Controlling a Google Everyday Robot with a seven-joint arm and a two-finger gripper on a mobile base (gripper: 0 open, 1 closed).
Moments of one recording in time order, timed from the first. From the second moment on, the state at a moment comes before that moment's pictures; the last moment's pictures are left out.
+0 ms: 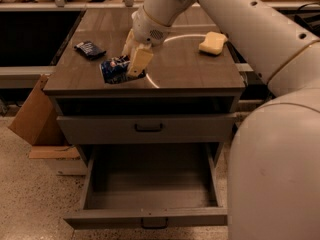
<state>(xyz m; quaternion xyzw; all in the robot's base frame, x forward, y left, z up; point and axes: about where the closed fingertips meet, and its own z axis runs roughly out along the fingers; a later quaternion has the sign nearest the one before) 0.648 0.066 0.893 -0.76 0.59 0.14 0.24</state>
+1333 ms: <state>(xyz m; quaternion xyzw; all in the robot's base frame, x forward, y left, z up) 0.550 0.032 0.823 -0.73 0.61 0.21 0.23</state>
